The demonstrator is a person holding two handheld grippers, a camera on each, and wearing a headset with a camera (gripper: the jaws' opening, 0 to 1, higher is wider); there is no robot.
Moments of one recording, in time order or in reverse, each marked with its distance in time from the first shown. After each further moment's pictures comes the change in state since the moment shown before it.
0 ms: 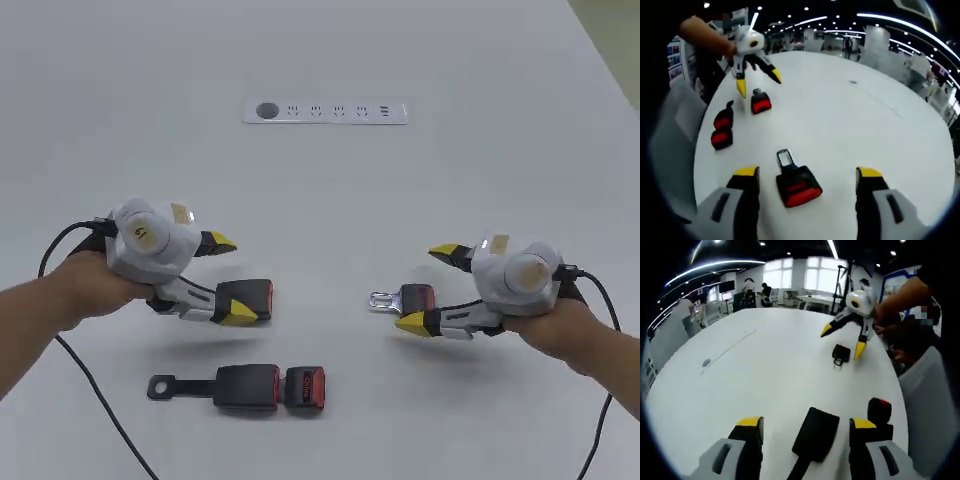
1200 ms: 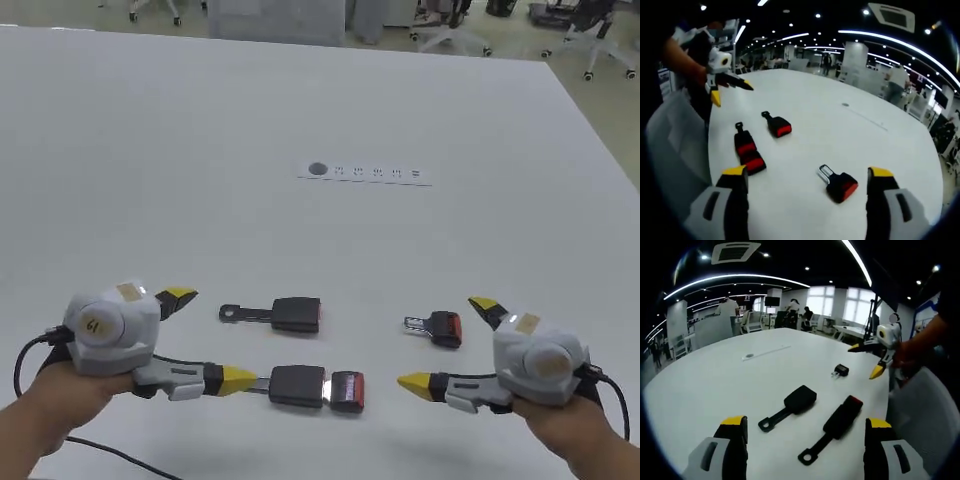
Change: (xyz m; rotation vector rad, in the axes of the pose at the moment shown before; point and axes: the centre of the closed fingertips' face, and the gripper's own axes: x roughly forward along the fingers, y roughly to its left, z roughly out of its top) left arm -0.120 -0.061 -0.058 -0.084 -0.150 0.220; right arm -0.041 0.087 0.026 -0.008 -0.140 -0.182
